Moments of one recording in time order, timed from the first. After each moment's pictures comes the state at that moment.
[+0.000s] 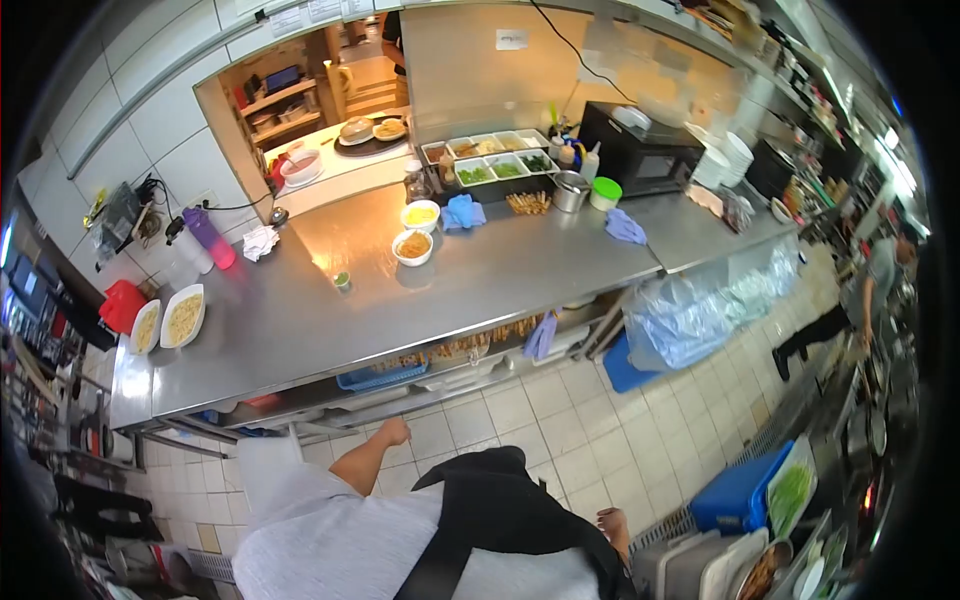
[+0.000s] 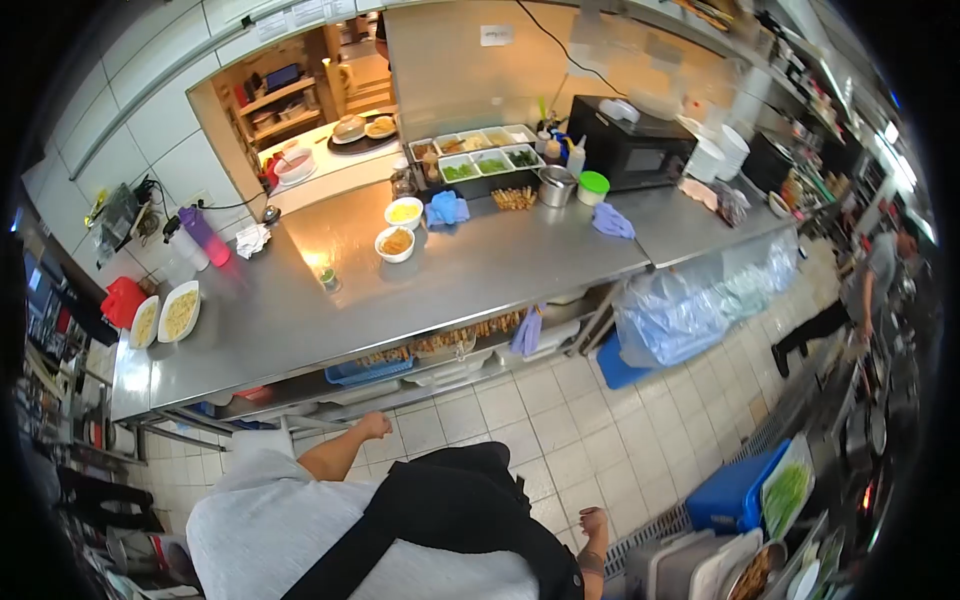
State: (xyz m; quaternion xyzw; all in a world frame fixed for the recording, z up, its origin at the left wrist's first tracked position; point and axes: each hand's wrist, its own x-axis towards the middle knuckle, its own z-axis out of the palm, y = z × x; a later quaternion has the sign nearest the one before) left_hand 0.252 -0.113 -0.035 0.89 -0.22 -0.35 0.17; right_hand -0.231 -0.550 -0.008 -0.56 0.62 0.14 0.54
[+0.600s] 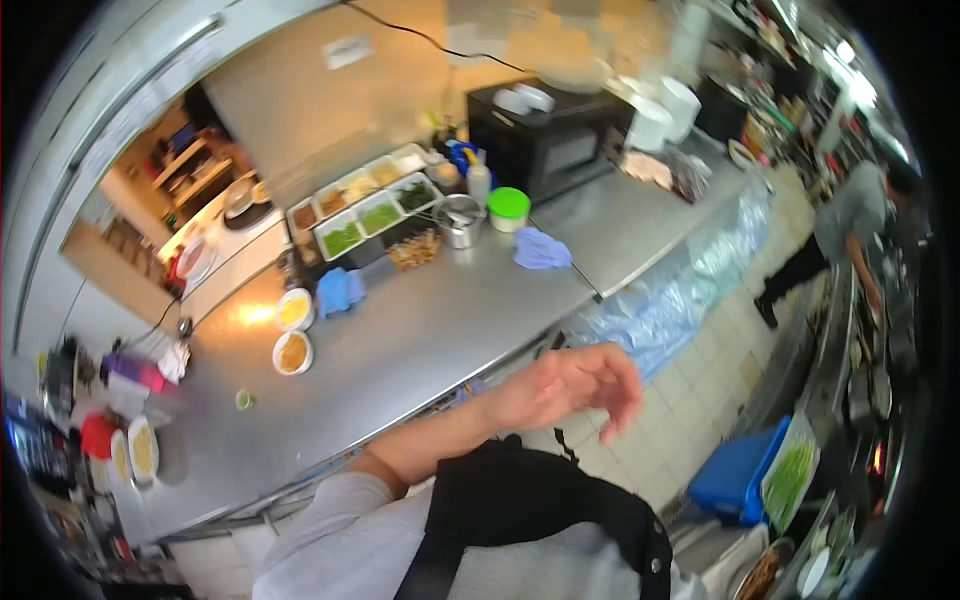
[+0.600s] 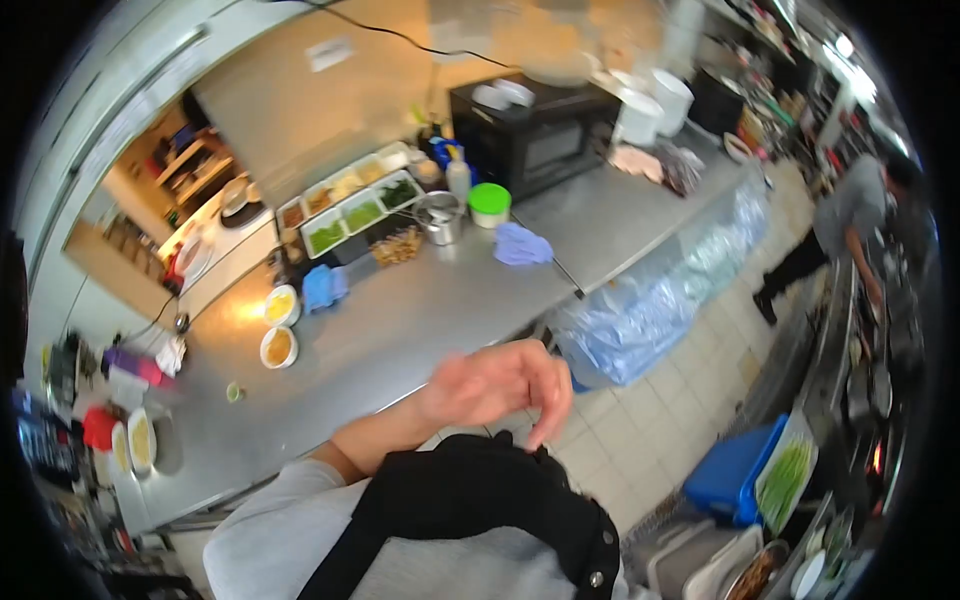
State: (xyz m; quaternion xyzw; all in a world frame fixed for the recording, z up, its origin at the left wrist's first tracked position) left_hand 0.252 -0.672 0.451 0.06 -0.50 -0.59 0.64; right_hand -0.129 -0.783 -0.080 -0.74 0.53 0.13 0.38
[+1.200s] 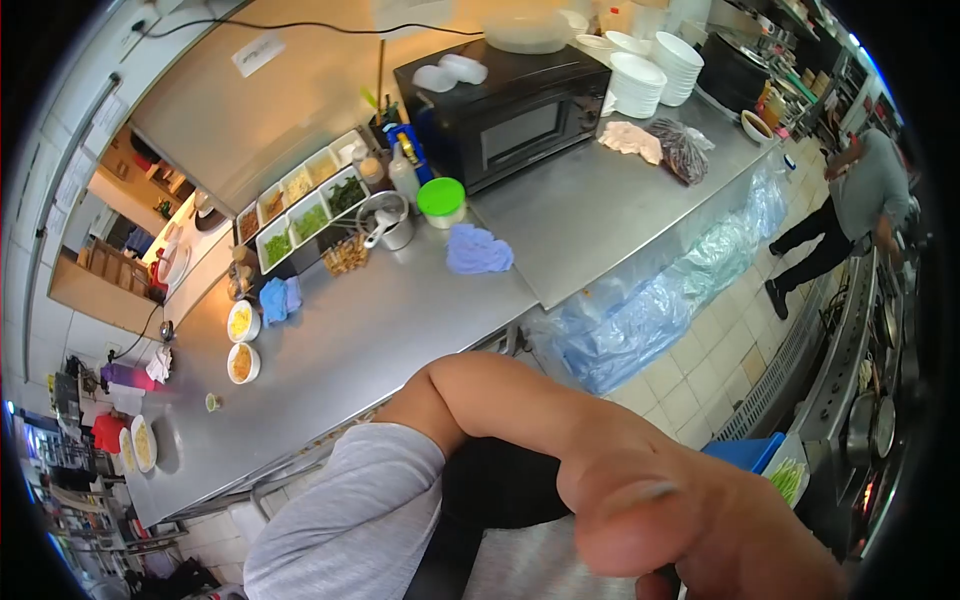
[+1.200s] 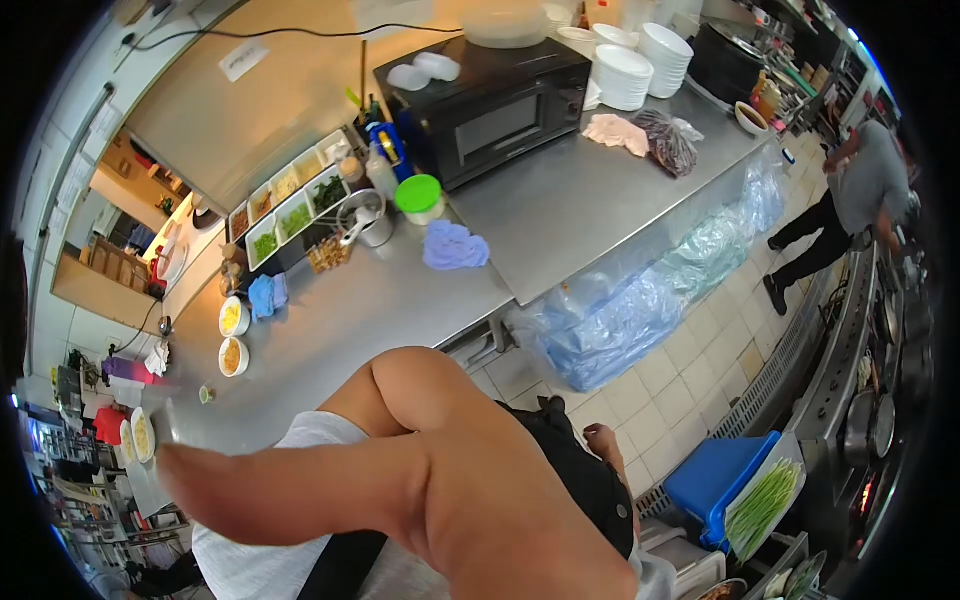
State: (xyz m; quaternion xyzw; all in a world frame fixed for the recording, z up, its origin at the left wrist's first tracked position) left_hand 0.155 -0.915 0.538 -0.33 -0.47 -0.70 0.42; right_hand -0.088 -1.042 -0.050 -0.81 0.42 0.12 0.39
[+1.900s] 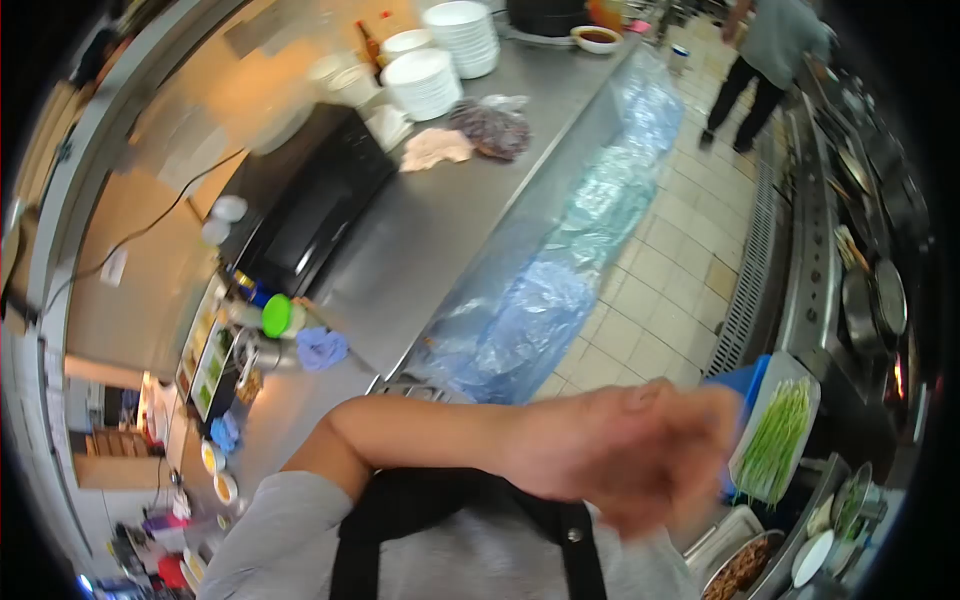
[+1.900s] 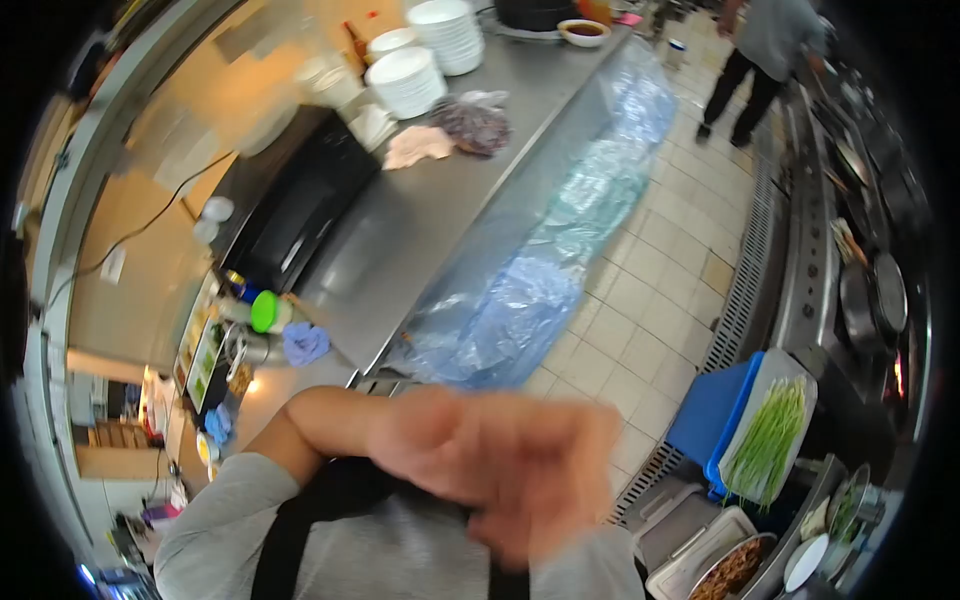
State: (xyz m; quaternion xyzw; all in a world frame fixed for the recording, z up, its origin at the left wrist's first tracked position) left_hand 0.035 -1.188 0.496 -0.04 -0.31 -0.88 0.37; right_hand -0.190 -1.103 -0.218 -0.69 0.57 0.09 0.44
